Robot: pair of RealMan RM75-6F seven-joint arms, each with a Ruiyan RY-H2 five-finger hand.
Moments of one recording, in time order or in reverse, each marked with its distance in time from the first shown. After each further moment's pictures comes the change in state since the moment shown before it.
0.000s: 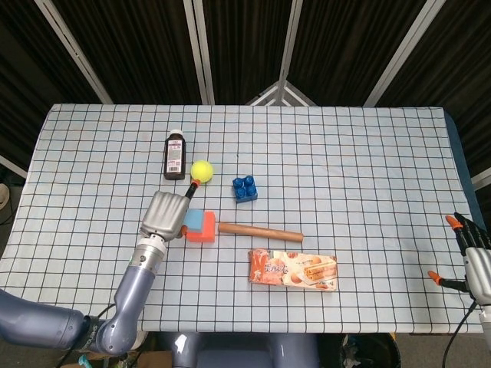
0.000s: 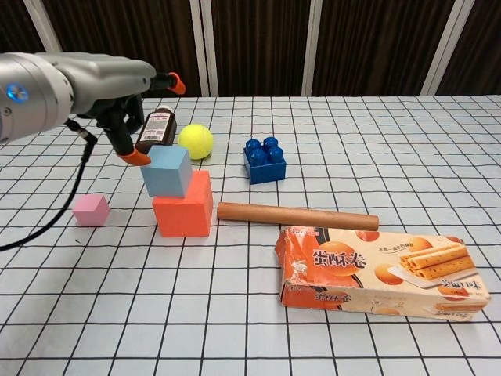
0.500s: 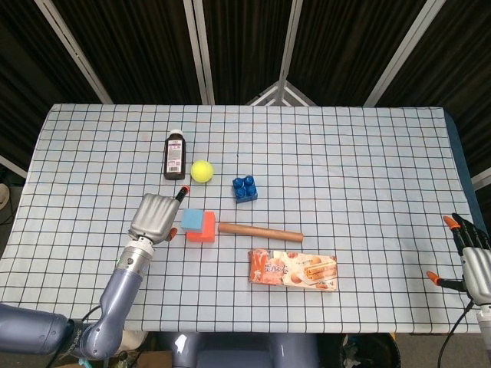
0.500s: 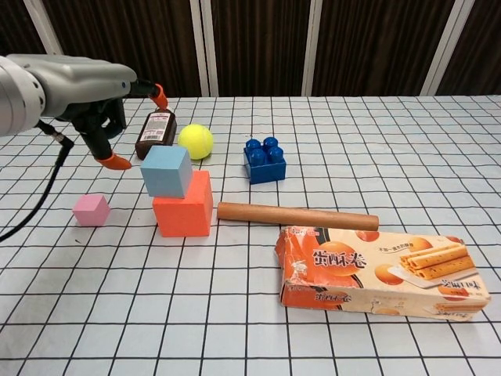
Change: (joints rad) left arm 0.031 0.048 0.044 -0.009 0.034 -0.048 -0.033; right arm 0.003 -0.001 0.002 -0.017 0.014 -0.010 -0.033
